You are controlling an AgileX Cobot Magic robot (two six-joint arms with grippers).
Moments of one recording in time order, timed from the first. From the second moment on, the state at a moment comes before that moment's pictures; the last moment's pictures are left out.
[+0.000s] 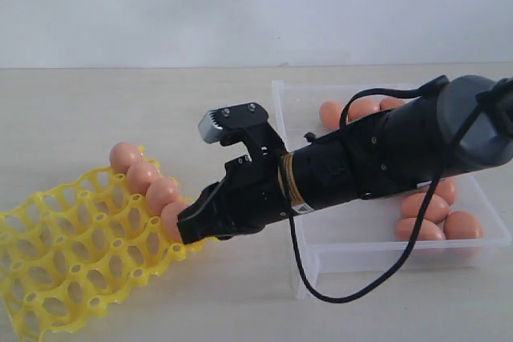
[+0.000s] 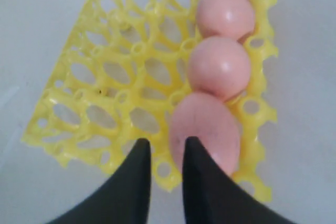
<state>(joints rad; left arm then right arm) 0.23 0.00 0.00 -0.08 0.09 -0.05 0.68 1.89 -0.92 -1.30 -0.57 1.40</state>
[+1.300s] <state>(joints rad) 0.23 0.00 0.00 -0.08 0.09 -0.05 0.90 1.80 -1.00 -1.51 -0.52 1.63</state>
